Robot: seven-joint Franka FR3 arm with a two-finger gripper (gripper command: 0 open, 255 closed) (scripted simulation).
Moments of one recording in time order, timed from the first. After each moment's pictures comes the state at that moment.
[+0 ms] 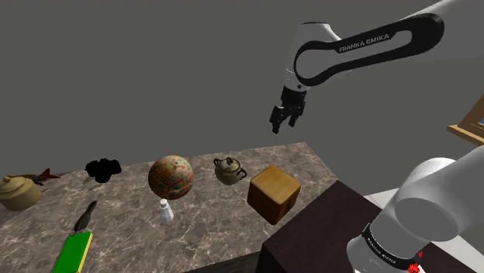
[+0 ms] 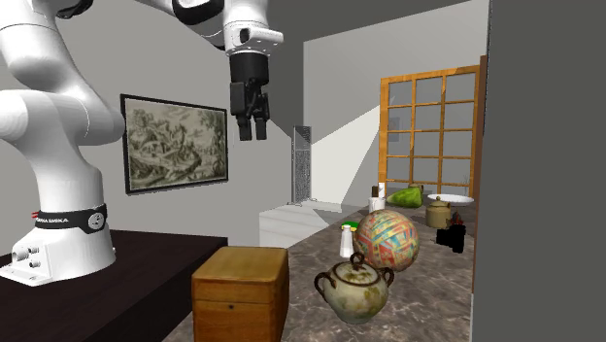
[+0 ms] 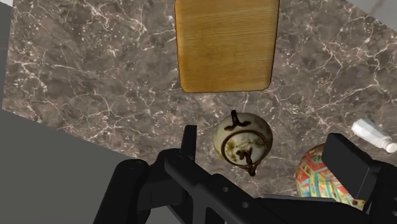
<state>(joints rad) 0.01 -0.42 0.04 -2.47 0.06 2.09 0.00</state>
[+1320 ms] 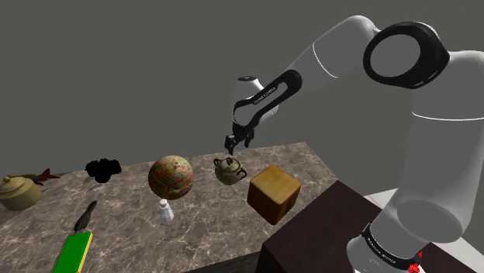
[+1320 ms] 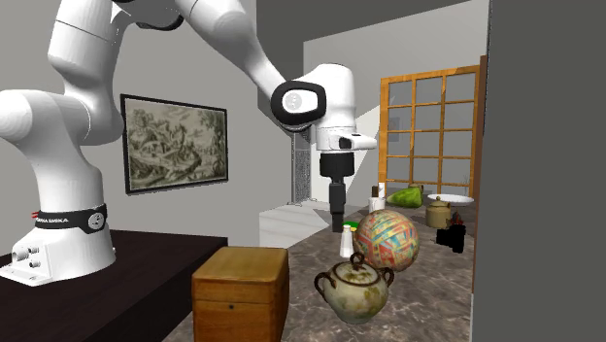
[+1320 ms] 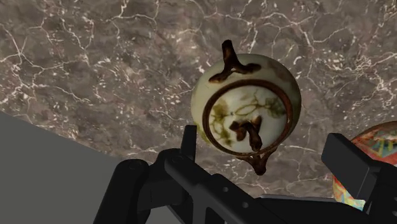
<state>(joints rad) 0.07 0.37 0.09 -2.06 -0.05 2.46 0.15</state>
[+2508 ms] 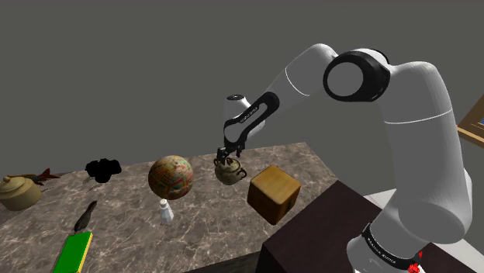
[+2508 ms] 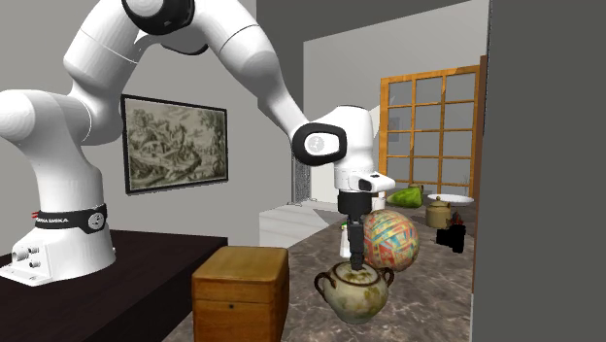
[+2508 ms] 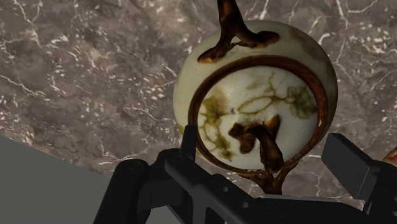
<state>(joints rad) 0.10 0.63 0.07 -1.88 -0.09 2.54 0.19</state>
